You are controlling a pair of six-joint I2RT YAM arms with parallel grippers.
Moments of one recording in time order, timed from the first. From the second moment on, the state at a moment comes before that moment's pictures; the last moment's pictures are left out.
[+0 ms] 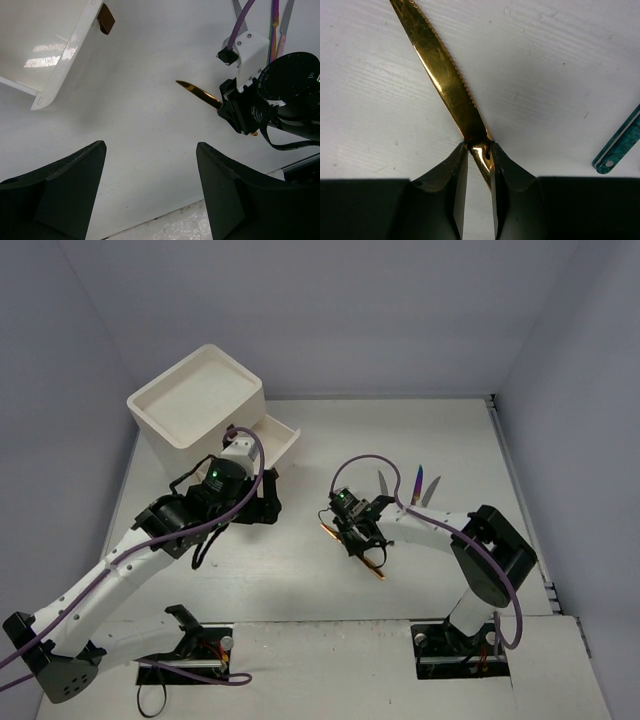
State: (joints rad) left arm -0.73 1.02 1.15 -0.80 -0.19 -0.50; right arm 0.81 1.65 0.90 -0.50 0.13 0.40
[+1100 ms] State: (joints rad) left arm -0.91 1.09 1.07 -0.56 -0.12 -0.47; right arm 0.65 1.37 1.05 -0.40 0.04 0.66
